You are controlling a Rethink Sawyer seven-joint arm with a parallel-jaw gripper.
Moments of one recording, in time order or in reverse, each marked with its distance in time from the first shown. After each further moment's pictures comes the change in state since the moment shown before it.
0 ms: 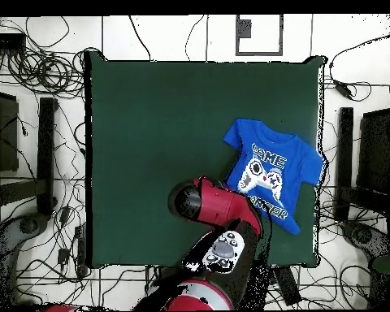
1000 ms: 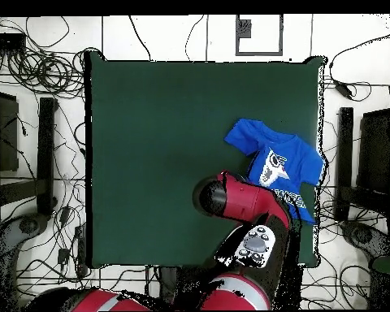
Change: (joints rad) arm -0.111 -0.001 0.003 -0.073 -0.129 0.000 -0.001
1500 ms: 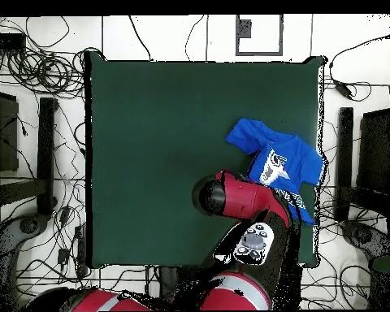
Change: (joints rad) arm -0.001 0.000 0.005 -0.018 -0.043 0.000 0.000
